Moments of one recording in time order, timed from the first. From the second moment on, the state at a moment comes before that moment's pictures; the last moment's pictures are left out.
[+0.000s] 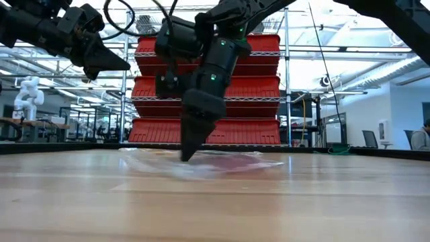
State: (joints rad) left arm 0.17 0.47 0.28 -0.09 -0.06 -0.15; right arm -0.01 2.31 1.79 -0.75 -0.01 -0.05
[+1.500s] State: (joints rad) left arm 0.17 0.46 0.28 -0.11 0.05 -0.15; right arm -0.14 2.28 1.79 -0.87 -0.39 0.08
